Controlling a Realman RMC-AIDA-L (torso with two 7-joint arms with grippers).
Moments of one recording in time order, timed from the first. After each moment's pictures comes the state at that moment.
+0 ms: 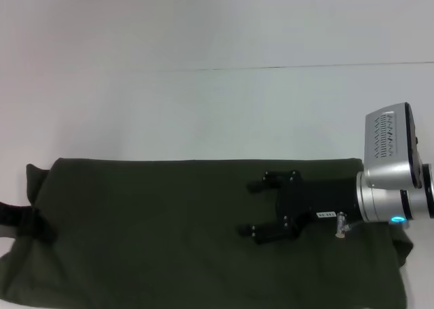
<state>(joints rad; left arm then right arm) -0.69 -1.98 0.50 0.78 2.83 1.59 -2.44 0.70 2.10 -0.81 -0.41 -2.09 -1.31 1.14</state>
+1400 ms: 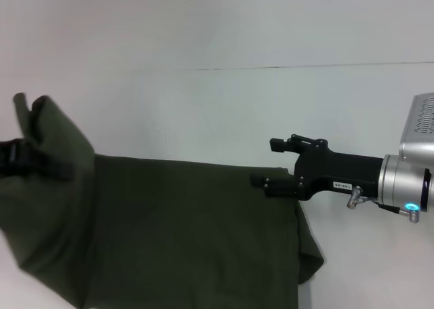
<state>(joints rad) -0.67 -1.94 0.45 0.98 2.49 1.91 -2.53 0.61 2.09 -0.80 -0.41 -1.83 -1.26 1.11</state>
